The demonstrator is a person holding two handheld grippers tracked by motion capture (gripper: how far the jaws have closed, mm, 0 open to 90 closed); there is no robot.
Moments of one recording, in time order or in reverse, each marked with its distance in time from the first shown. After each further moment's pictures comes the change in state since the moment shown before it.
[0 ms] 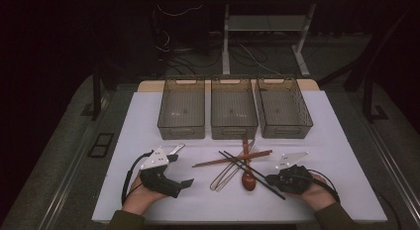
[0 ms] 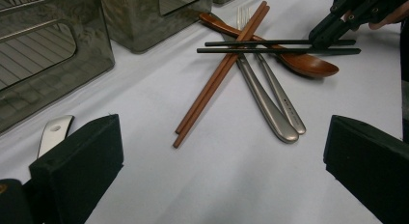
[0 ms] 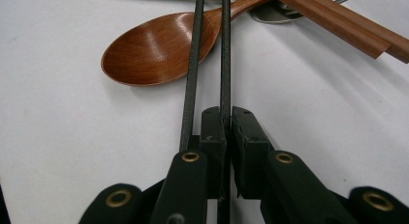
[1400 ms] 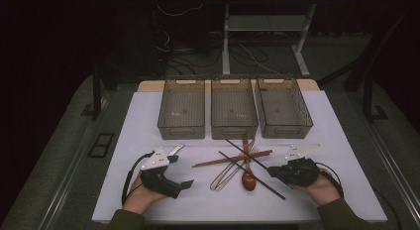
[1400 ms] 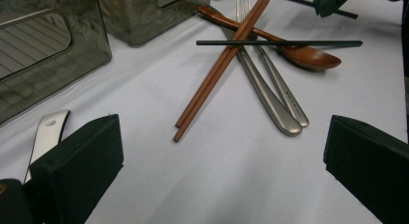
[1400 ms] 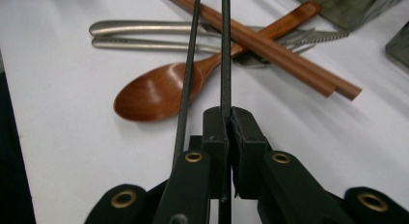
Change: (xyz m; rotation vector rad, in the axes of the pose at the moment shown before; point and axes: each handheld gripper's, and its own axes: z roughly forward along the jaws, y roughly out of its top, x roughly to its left) left arm 0.002 -0.005 0.003 0.007 -0.007 0.002; right arm -0.017 0.008 -0.020 -0.130 0.052 0.036
